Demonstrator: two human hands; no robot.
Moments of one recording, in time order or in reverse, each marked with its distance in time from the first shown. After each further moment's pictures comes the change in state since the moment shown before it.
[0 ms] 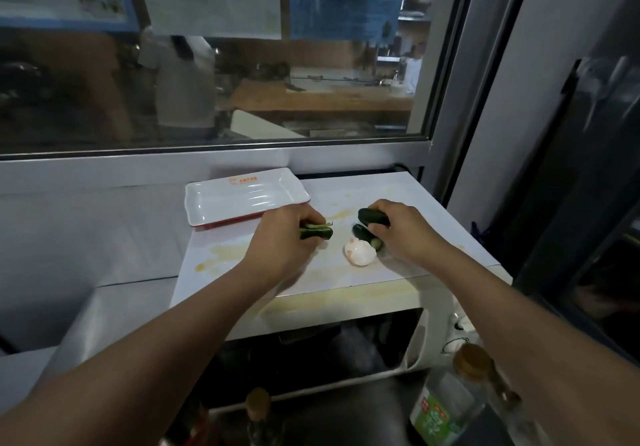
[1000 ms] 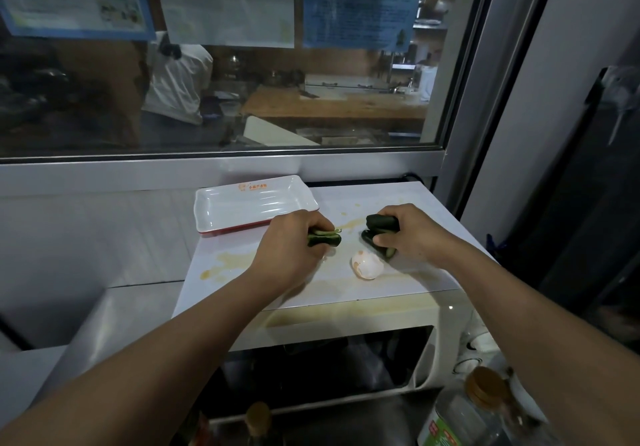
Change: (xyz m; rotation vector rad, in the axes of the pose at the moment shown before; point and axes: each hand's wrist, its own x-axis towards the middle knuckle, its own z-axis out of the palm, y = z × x) left_hand 0.005 0.001 0.002 0.028 0.021 0.003; right_hand 0.025 0.008 -0.007 0.191 -0.133 0.054
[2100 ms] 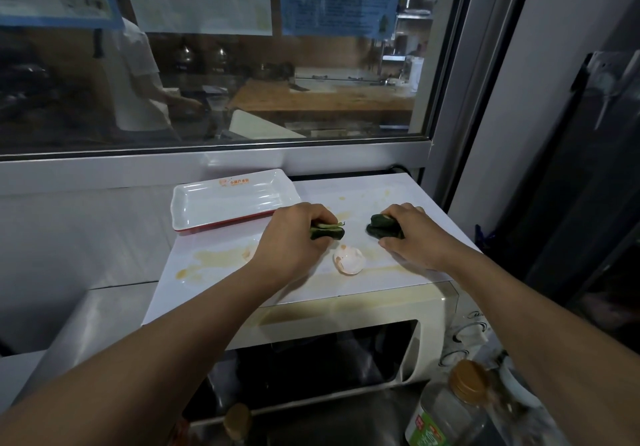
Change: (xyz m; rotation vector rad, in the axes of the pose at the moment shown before) left_hand 0.014 0.012 0.022 0.018 -0.045 0.046; right_hand -0.005 0.043 -0.008 -0.303 0.058 -0.109
